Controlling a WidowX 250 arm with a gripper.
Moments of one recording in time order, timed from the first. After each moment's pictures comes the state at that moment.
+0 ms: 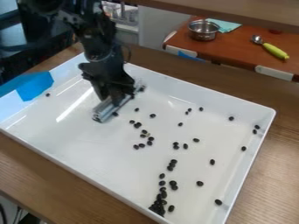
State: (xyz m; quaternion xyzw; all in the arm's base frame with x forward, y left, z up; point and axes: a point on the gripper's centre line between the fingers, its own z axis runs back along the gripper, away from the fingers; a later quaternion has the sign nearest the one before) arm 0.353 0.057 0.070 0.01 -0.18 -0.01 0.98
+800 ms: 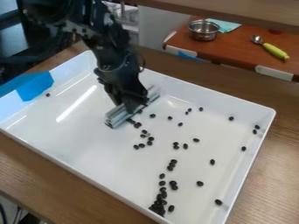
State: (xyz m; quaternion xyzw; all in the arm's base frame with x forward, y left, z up) arm 0.347 0.020 0.067 0.00 -0.22 -0.09 0.97
